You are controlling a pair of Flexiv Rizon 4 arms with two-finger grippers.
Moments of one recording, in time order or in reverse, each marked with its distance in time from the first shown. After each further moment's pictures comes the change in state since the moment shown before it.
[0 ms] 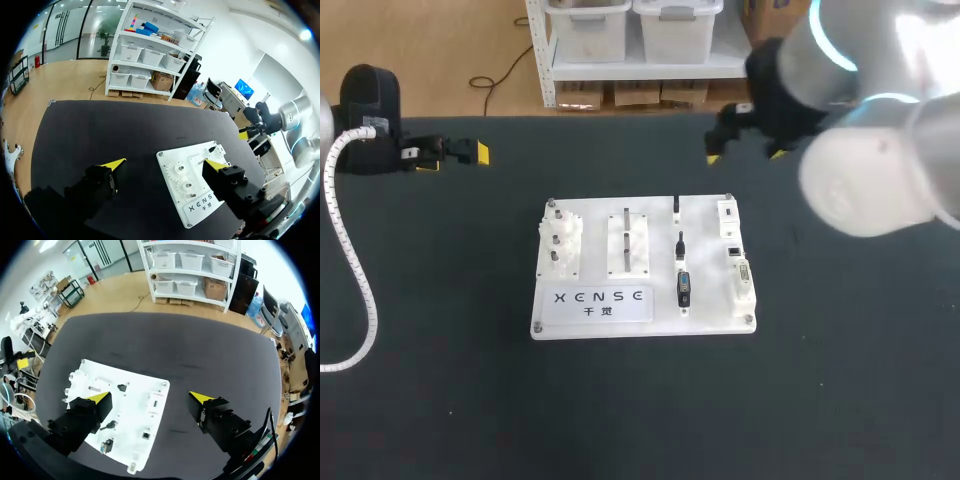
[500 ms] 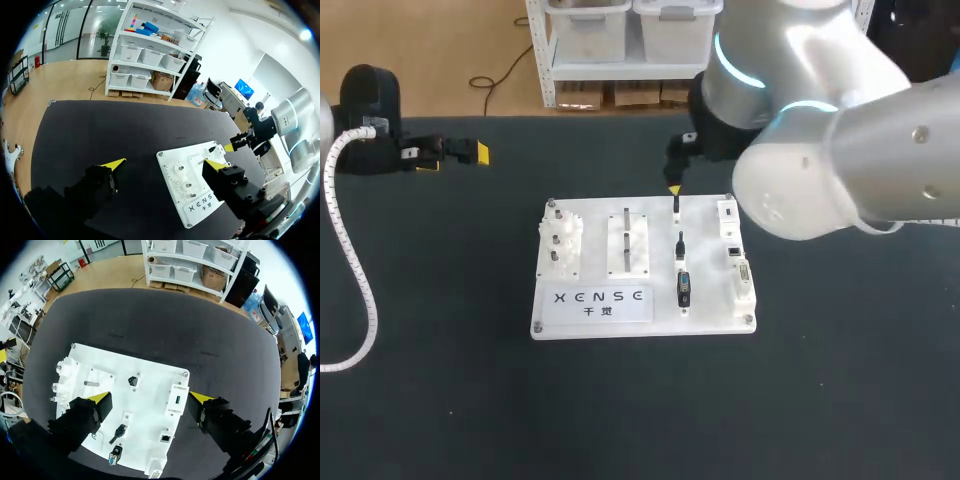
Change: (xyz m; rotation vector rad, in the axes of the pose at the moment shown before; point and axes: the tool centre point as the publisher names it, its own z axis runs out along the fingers) left arm 0.000 0.000 0.000 0.000 0.000 0.000; right arm 0.021 0.035 0.045 0.105 0.132 -0.029
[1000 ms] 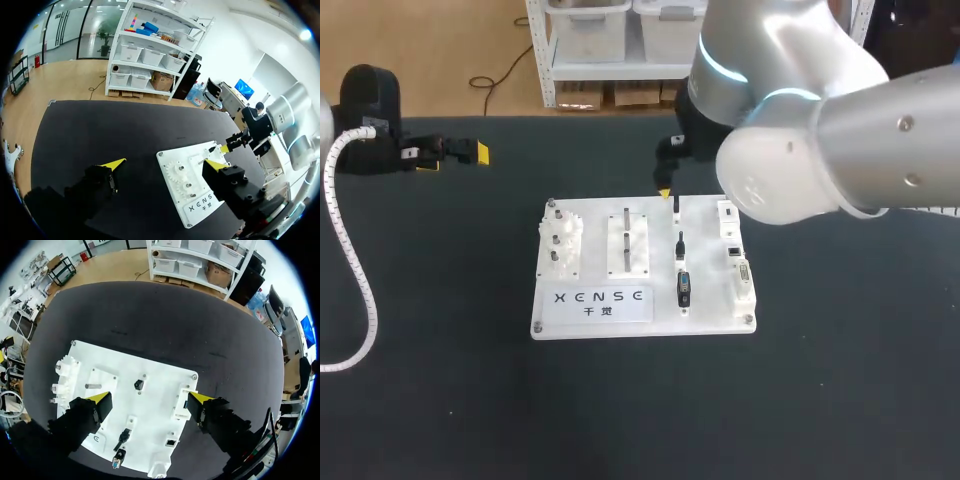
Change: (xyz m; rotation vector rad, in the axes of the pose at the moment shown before) left arm 0.000 0.000 0.000 0.000 0.000 0.000; right arm -0.005 0.009 0.012 -0.017 0.049 -0.017
